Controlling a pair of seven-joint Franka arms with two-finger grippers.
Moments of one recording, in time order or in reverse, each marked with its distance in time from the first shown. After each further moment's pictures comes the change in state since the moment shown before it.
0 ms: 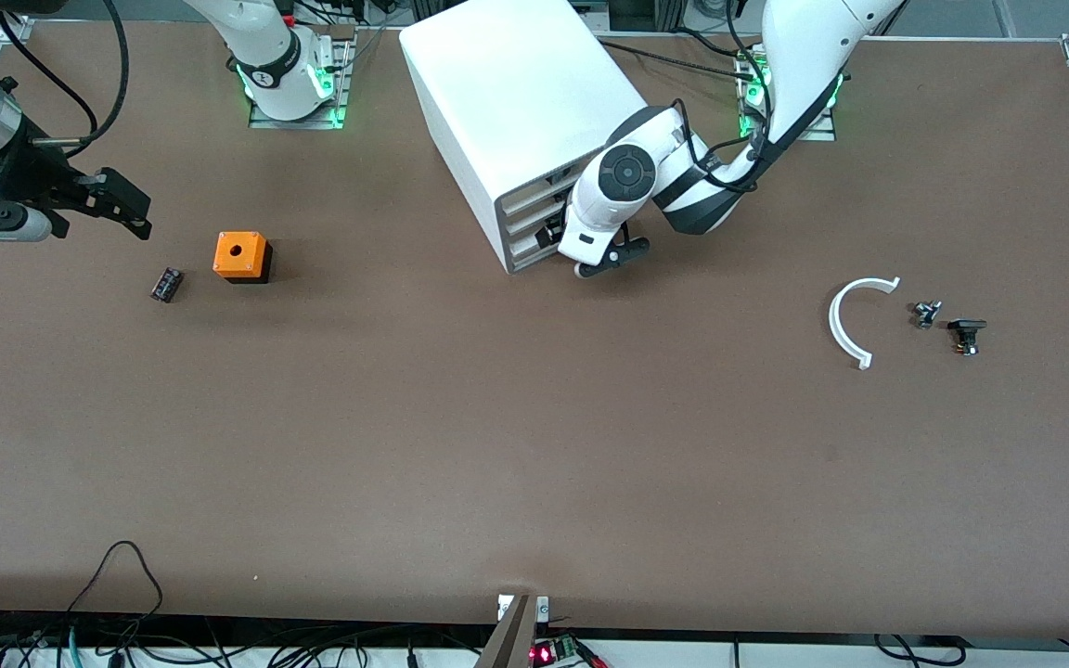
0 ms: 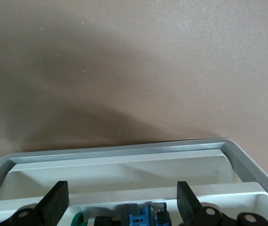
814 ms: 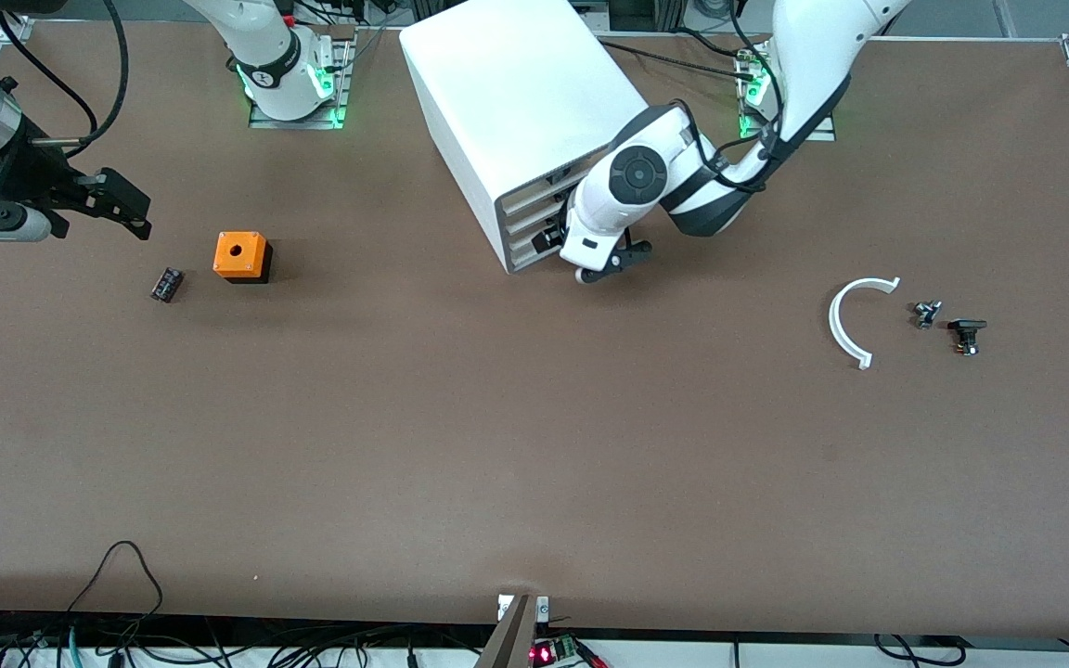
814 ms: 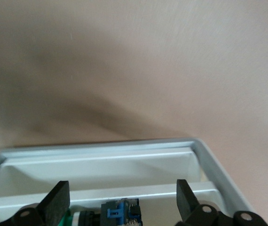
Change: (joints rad) left arm 0.060 -0.012 -0.030 0.076 -0.040 -0.061 0.043; right arm 0.000 0.000 0.000 0.001 0.000 0.001 0.002
